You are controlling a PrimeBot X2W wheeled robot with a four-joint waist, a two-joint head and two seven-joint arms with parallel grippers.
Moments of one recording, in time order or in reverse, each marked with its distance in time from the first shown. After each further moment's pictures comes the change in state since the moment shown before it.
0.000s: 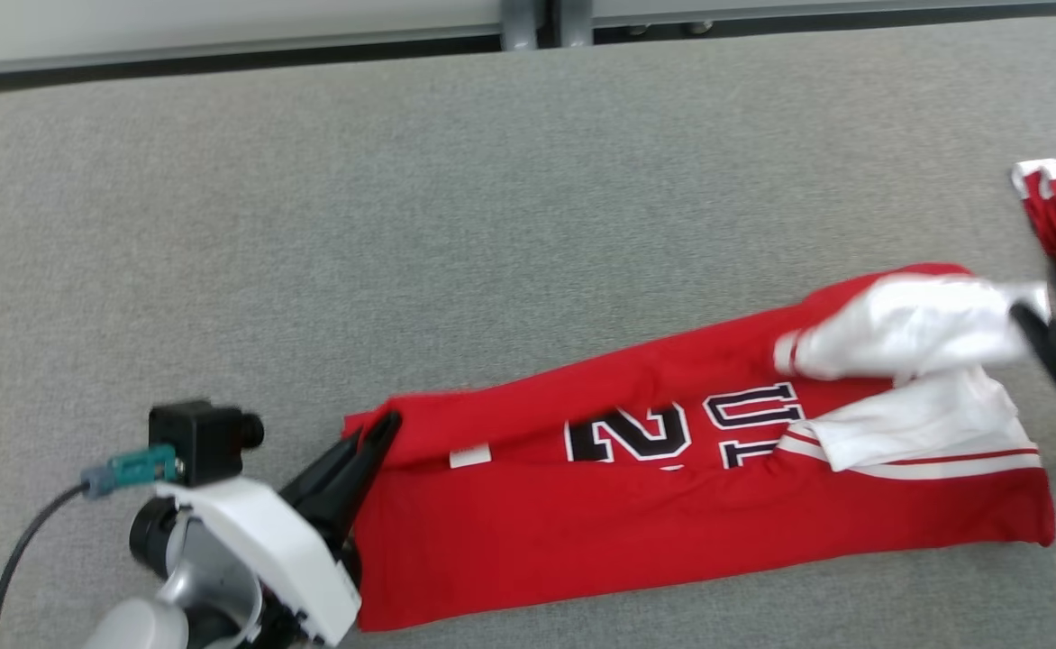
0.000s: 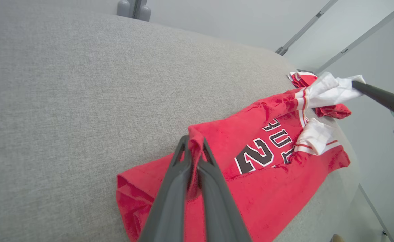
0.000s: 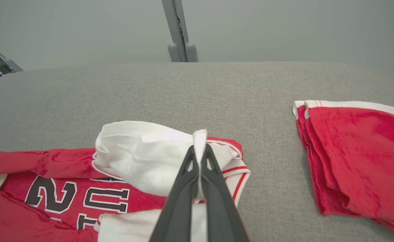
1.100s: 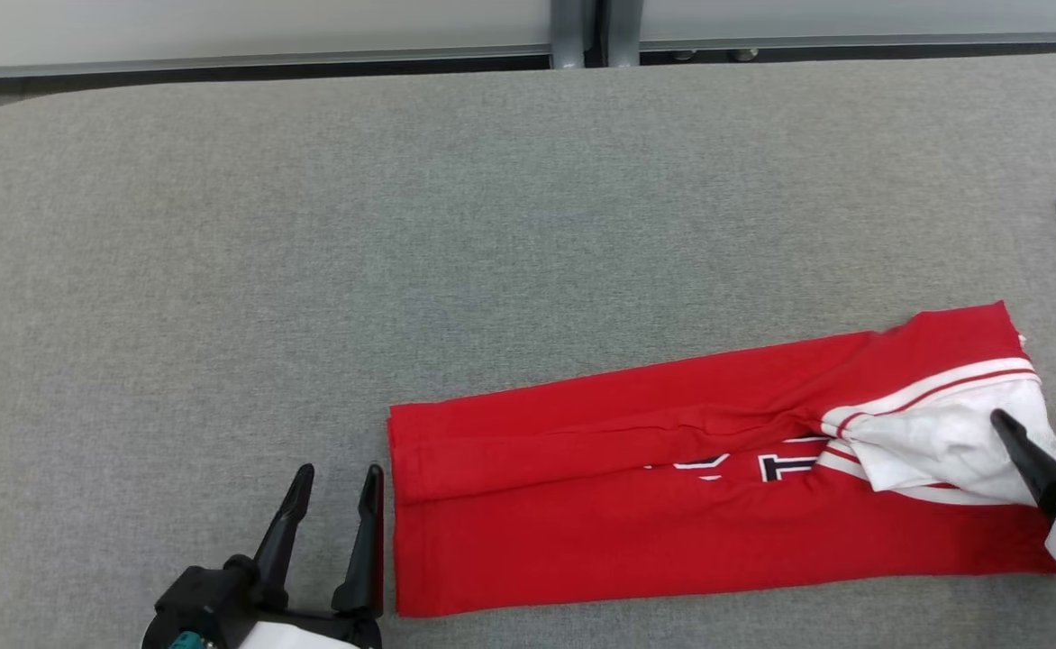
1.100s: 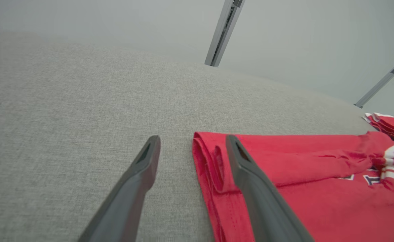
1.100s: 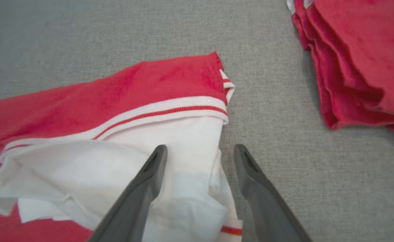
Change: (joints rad) left arm 0.186 -0.176 0.029 0.215 0.315 0.078 -0.598; right arm 0.078 0.205 -0.183 0.140 -0.251 0.000 0.202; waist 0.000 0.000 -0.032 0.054
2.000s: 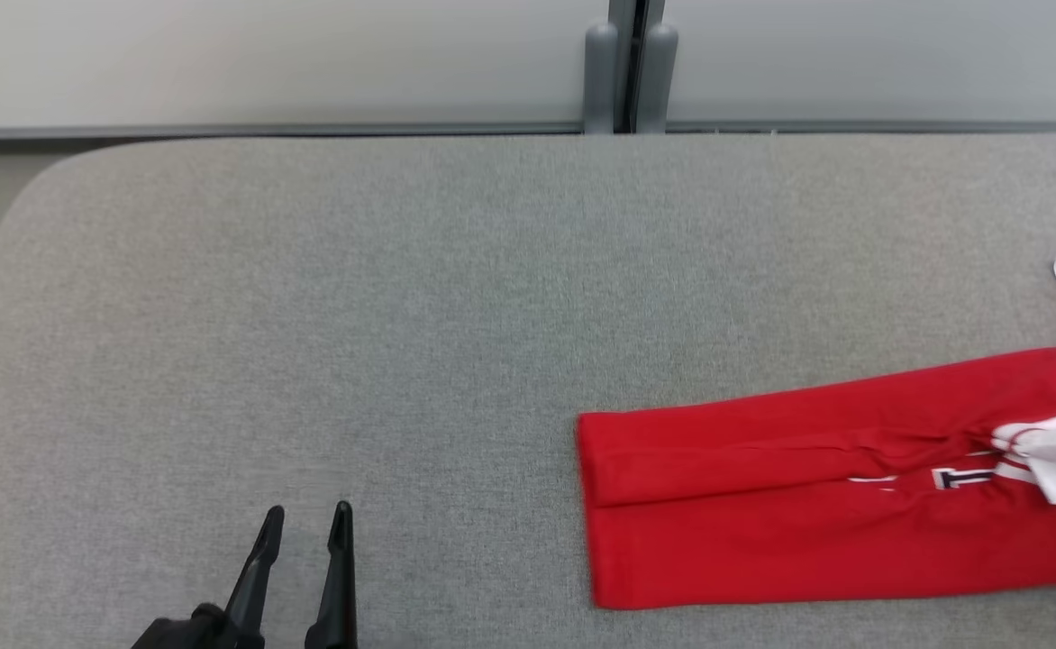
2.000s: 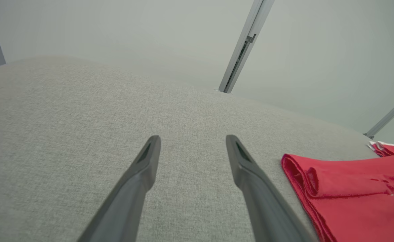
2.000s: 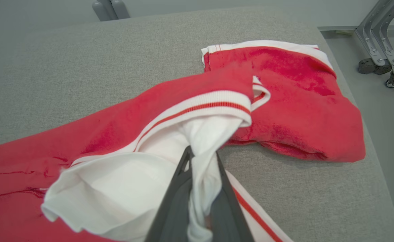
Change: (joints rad) left arm 0.087 -0.148 0.193 0.035 0.140 -0.140 -0.007; right arm -0.007 -0.189 -0.073 0.190 0.164 0.000 0.033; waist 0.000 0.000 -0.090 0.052
